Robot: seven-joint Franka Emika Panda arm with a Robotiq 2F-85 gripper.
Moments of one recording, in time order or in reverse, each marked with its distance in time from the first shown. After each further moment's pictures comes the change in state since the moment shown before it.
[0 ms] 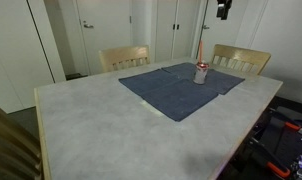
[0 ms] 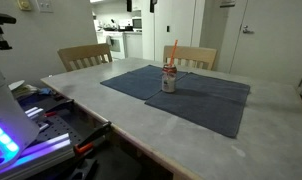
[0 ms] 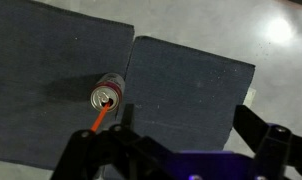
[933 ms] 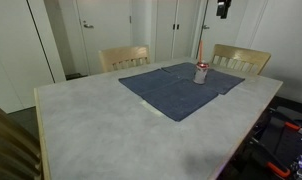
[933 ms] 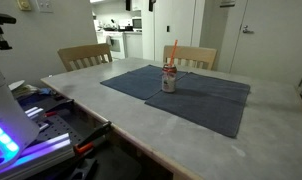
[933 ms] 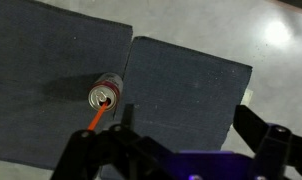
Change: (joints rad) arm 0.002 0.000 0.006 0.009 0.001 -0.016 -0.001
